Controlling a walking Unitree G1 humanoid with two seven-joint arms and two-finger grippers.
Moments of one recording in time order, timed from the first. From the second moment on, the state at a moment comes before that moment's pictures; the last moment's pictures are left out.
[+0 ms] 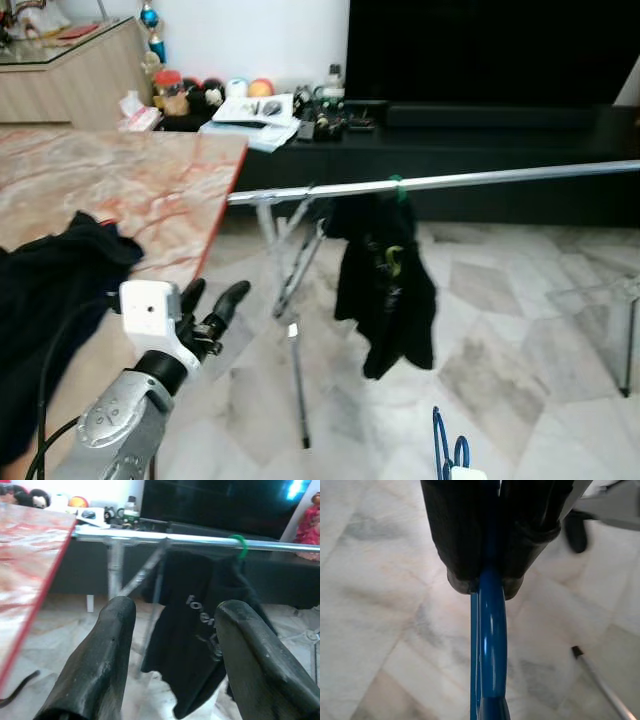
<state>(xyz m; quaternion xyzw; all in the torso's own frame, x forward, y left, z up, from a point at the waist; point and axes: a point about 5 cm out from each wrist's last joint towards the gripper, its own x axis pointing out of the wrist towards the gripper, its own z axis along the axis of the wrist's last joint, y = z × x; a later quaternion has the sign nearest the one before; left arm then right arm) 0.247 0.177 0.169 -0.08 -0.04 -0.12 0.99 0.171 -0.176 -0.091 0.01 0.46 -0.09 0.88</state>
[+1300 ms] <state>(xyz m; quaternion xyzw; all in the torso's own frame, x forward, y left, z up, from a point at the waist) 0.255 0.127 0.121 0.20 0.12 -0.57 0.79 0.266 -0.191 0.011 -0.28 0.29 0.55 0.74</state>
